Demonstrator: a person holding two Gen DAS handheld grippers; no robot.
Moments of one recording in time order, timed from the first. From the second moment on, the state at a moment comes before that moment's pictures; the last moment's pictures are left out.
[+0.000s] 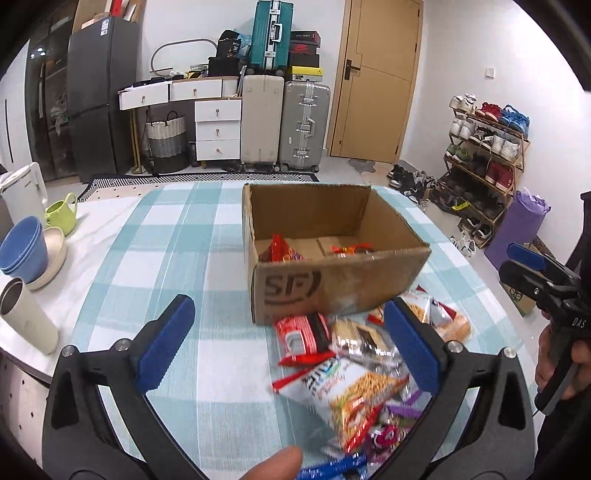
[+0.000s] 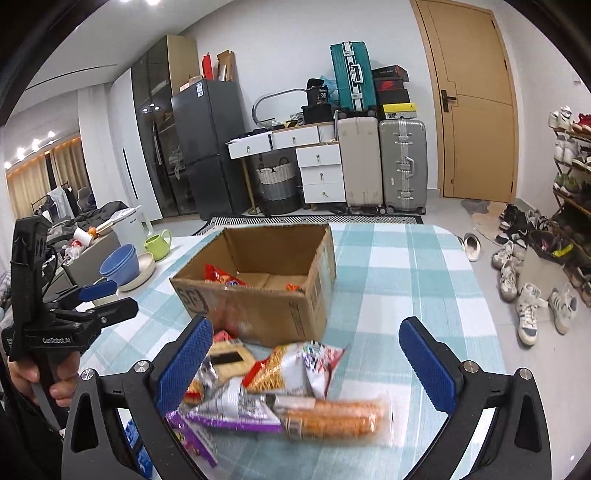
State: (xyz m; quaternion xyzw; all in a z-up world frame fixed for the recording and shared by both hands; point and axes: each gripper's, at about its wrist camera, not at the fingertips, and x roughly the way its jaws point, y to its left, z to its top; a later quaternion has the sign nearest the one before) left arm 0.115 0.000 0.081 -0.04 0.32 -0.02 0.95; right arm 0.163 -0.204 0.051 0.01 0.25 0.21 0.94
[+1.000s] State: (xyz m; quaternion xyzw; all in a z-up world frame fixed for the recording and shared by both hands) left arm 0.055 -0.019 0.009 -0.03 0.40 -0.01 0.92; right arm 0.162 -0.198 -0.005 -0.01 0.34 0.21 0.92
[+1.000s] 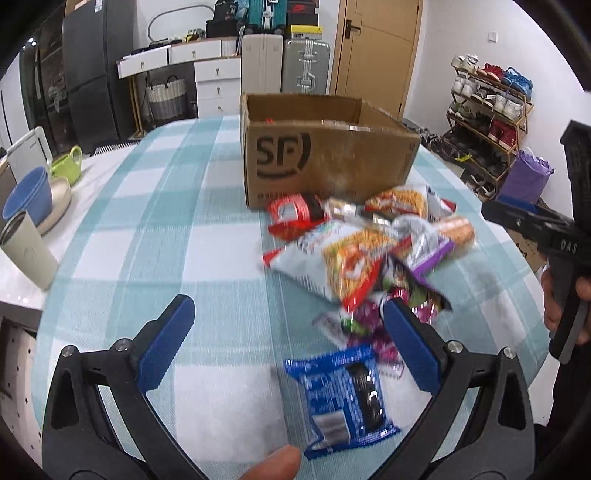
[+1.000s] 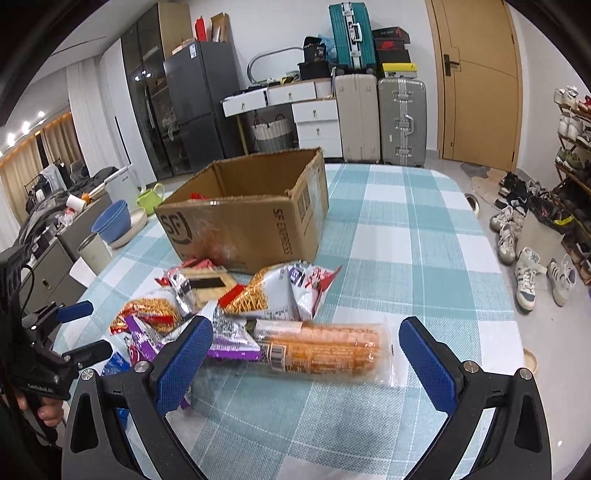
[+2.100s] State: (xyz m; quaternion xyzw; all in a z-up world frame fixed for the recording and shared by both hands) left arm 0.032 -0.023 -0.031 -0.03 0.44 -0.02 0.90; right arm 0.131 -0.100 -0.051 -0.05 0.41 0.39 0.82
